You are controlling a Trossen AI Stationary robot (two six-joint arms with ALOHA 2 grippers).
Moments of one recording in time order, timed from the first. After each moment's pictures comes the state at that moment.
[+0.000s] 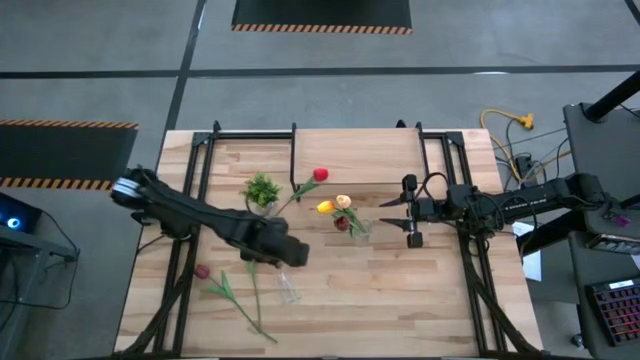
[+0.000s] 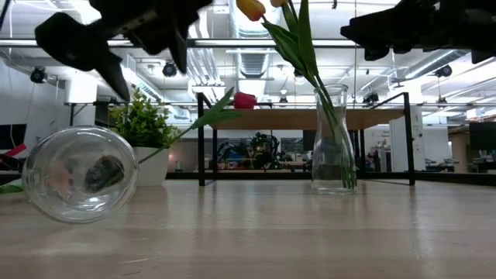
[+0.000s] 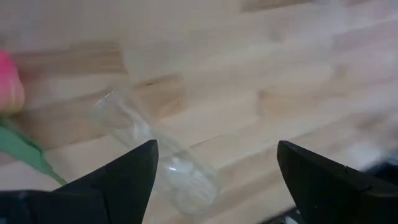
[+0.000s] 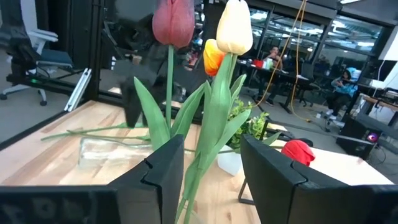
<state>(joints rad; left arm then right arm) -0.32 1.55 1.22 -0.79 -0.05 -1.72 0.05 0.83 0.26 0.59 0.00 -0.19</state>
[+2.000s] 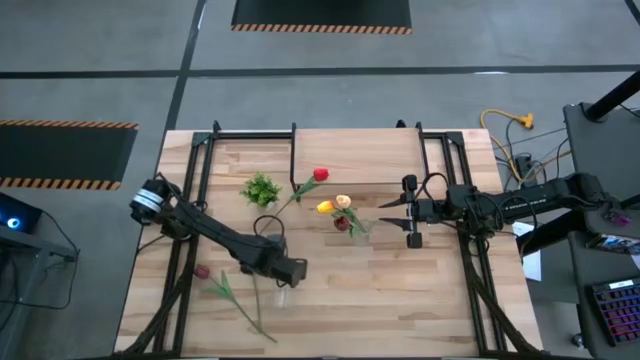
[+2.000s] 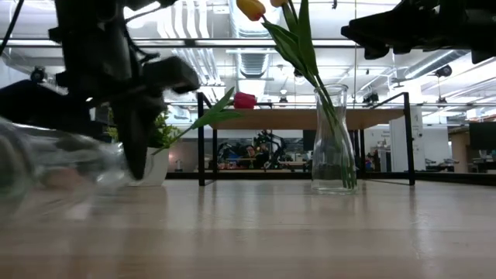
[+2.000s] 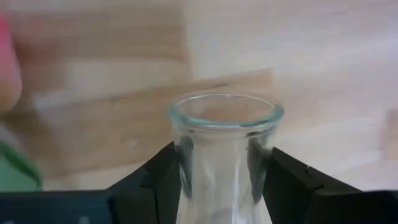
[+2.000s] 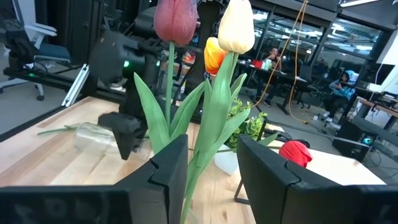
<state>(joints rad) -0.40 1.73 1.10 -0.67 -0.12 -1.82 0.05 0.83 0.26 0.58 0.00 -0.22</state>
